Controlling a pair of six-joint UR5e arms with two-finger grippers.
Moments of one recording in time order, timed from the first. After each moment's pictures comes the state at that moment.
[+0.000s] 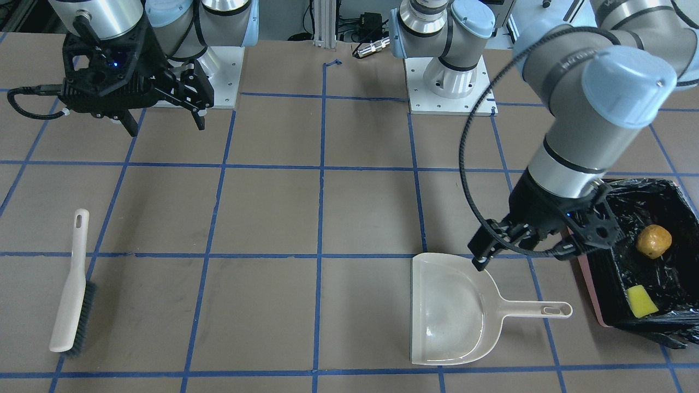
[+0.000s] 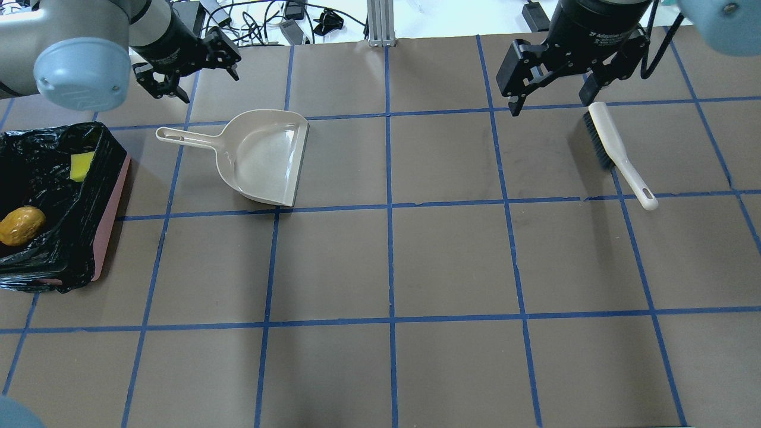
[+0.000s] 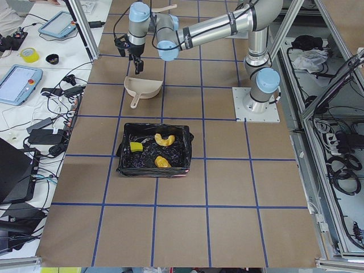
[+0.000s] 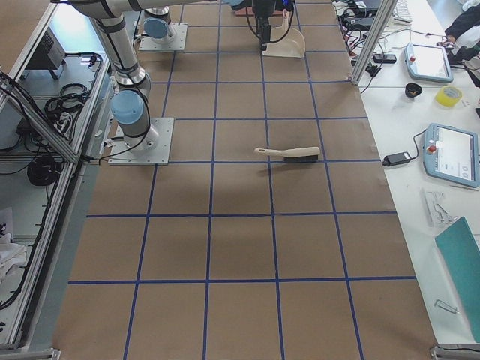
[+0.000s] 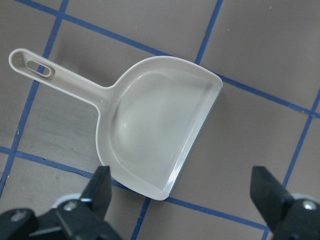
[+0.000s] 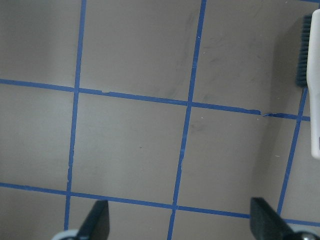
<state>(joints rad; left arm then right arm) -1.51 -1.80 -1.52 -1.15 1.52 -0.28 1.62 -1.53 1.42 -1.48 -1.55 -0.09</state>
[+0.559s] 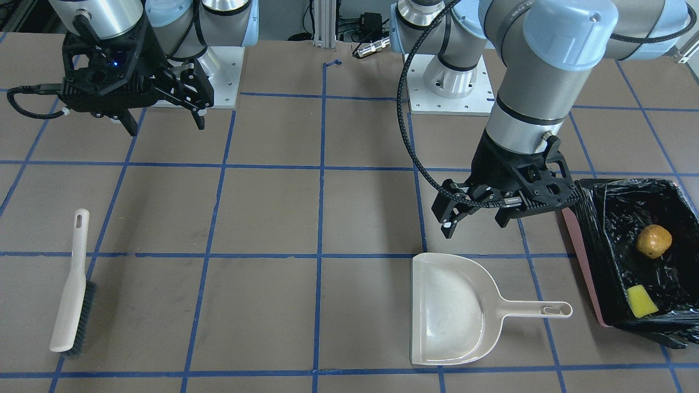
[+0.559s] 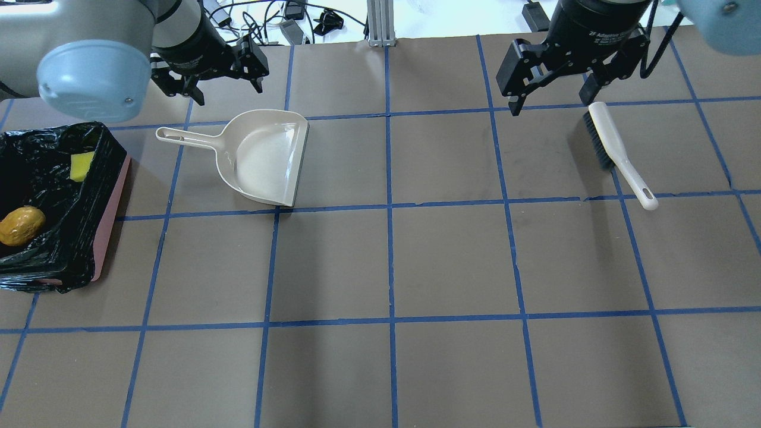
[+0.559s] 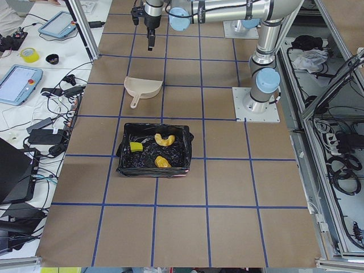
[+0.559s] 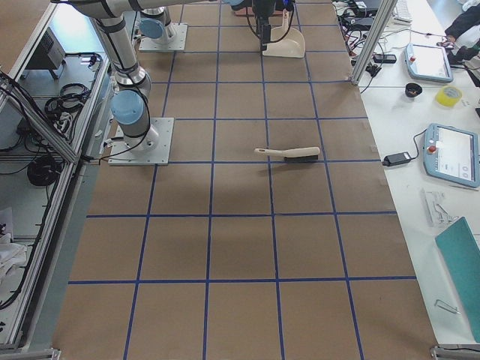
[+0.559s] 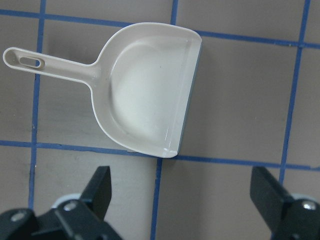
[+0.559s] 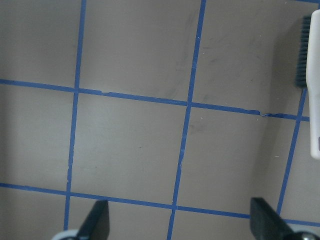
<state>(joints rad) -1.58 -1.72 -1.53 -1.29 1.57 -0.06 1.62 -1.53 1.42 -1.48 -1.55 -0.09</state>
